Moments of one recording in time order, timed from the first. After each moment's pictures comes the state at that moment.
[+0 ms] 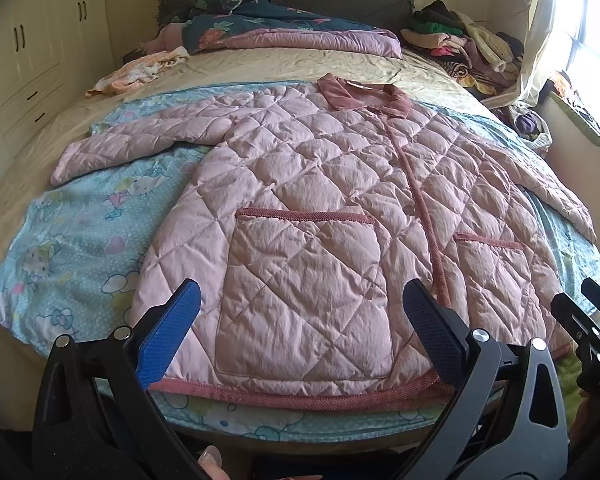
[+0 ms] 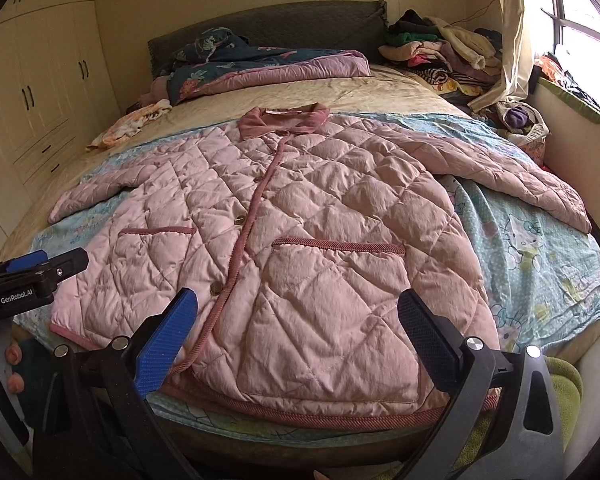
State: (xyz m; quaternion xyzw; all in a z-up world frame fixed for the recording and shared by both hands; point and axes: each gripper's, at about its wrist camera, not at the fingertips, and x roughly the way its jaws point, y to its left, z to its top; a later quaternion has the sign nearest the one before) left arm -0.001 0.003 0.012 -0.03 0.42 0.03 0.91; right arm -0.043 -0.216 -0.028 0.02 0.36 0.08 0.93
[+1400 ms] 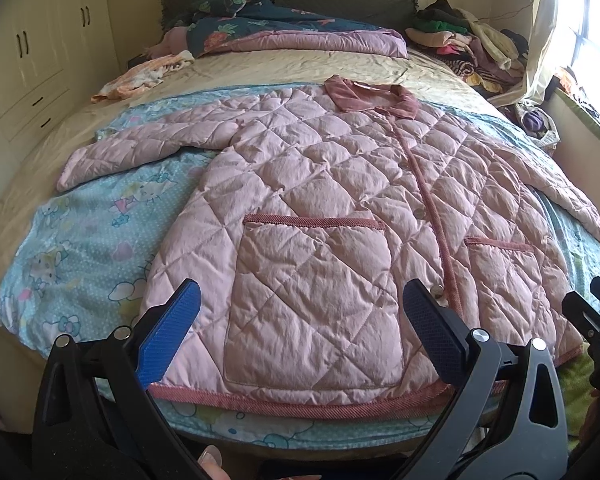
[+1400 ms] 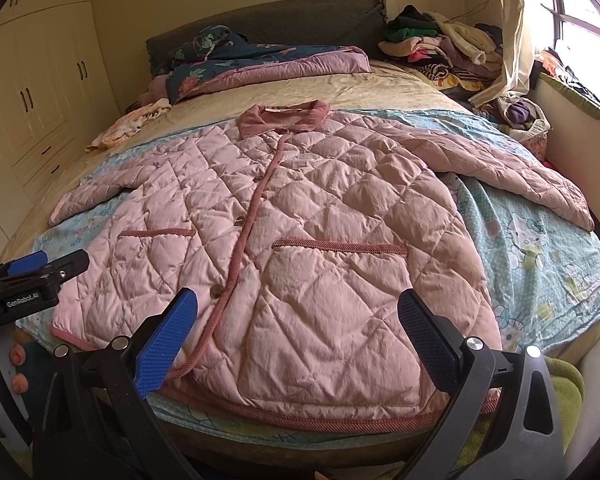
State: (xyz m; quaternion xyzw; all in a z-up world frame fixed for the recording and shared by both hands) left arm 0.010 0.019 0.014 -0.03 0.42 0.03 0.91; right arm -0.032 -0.214 -0.027 0.03 0.37 0.08 0.92
